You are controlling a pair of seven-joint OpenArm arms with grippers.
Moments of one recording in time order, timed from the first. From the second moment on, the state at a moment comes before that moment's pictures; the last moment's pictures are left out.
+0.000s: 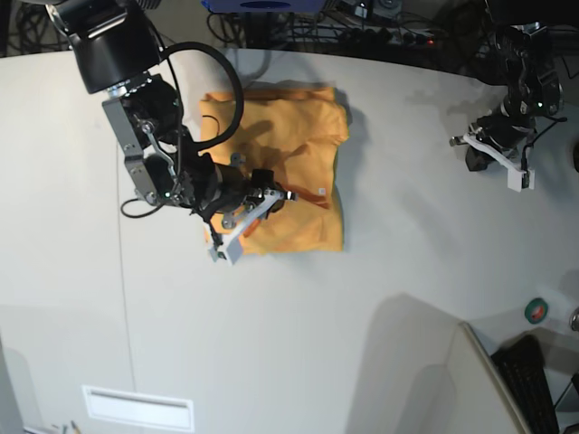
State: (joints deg) left arm 12.7 -18.4 -25.7 69.7 -23.5 -26.8 28.4; right arm 5.1 1.9 -20.2 74.9 39.9 -4.2 -49.5
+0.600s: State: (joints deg) left arm 12.7 -18.4 -25.7 69.7 -23.5 -26.8 28.4; right arm 3.2 1.8 -20.3 82.6 39.8 -4.1 -49.8
